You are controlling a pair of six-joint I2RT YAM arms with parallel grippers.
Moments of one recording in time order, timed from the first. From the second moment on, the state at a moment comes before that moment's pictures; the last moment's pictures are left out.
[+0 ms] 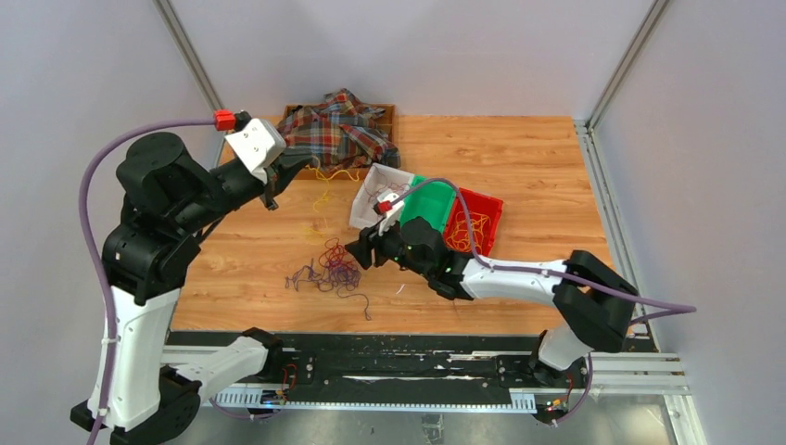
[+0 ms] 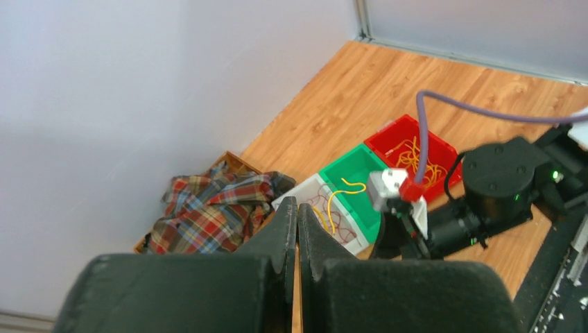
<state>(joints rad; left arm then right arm) -0.40 1.01 1.76 -0.80 0.44 0.35 1.06 1.58 0.87 0.55 0.06 0.26</state>
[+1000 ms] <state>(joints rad) -0.75 1.58 1.68 -0.57 0.45 0.22 0.50 0.72 0.65 -0.06 0.71 0.34</state>
